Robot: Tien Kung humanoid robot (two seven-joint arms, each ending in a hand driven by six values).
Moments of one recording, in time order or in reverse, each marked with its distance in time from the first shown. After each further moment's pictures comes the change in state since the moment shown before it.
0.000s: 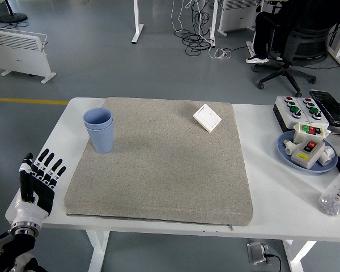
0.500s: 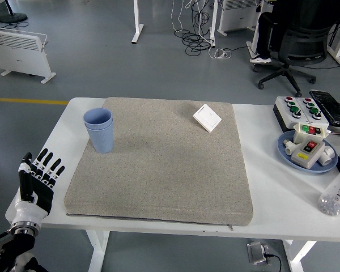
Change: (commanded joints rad) left arm -0.002 0.000 0.000 0.003 0.007 0.002 0.002; right arm 0.003 -0.001 -0.006 0.000 0.009 0.002 0.003
